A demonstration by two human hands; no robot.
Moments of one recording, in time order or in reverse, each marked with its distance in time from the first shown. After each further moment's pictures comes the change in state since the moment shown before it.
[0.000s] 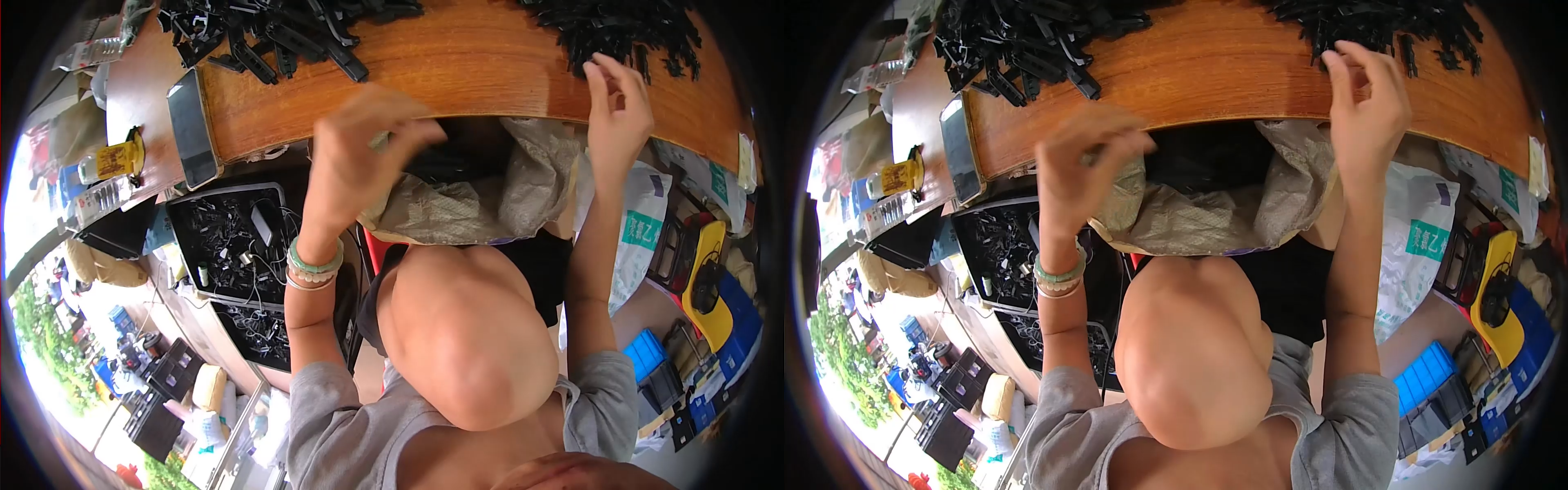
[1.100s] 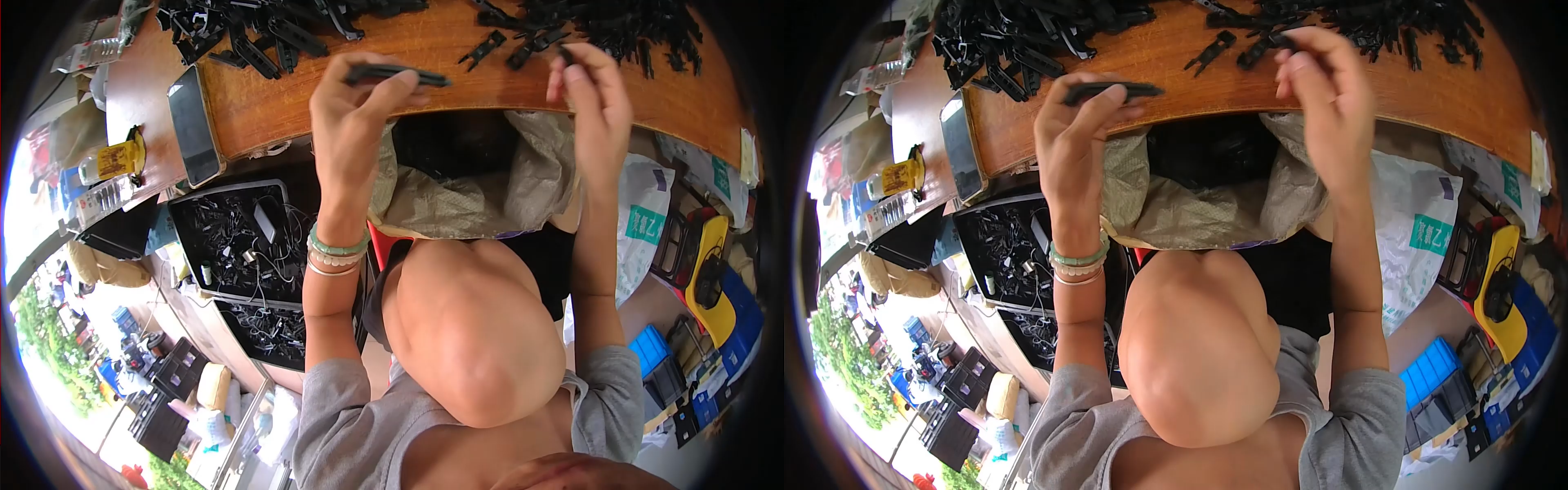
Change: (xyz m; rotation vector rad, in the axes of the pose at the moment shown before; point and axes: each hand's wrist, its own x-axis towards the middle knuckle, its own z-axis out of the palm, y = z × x) left_hand 0.011 0.003 0.010 -0.780 0.459 -0.512; right_hand -0.013 -0.033 0.010 0.928 -0.259 0.384
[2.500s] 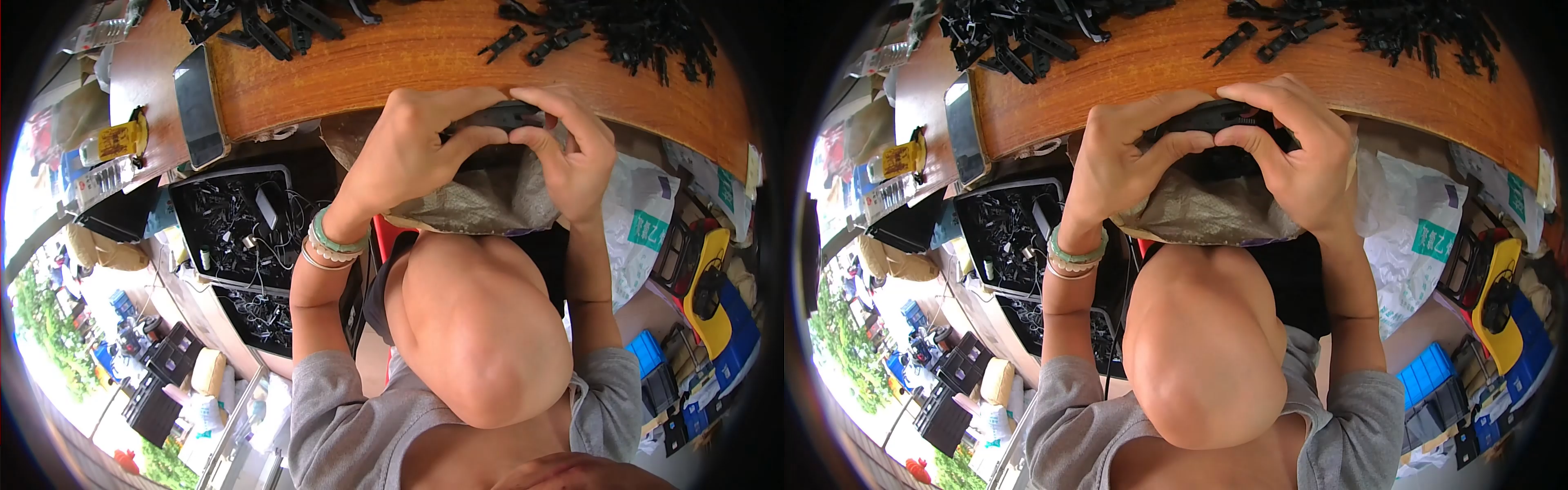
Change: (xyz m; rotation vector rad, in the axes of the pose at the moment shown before) left_hand -0.015 0.006 0.004 0.645 -0.503 0.277; right_hand -0.026 -0.024 0.034 -0.487 -0.201 -0.210
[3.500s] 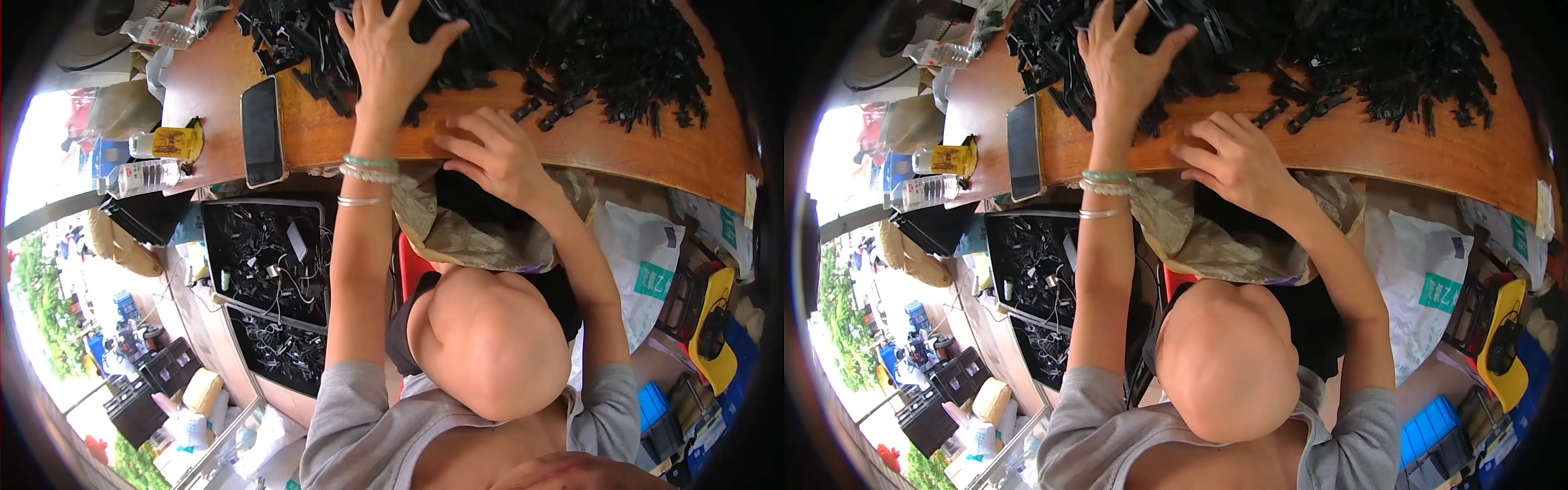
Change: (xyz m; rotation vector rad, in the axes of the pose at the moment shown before) left_hand 0.099 -0.024 -0.064 0.993 0.746 0.291; right_hand 0.041 0.027 0.065 -0.289 -0.218 -0.601
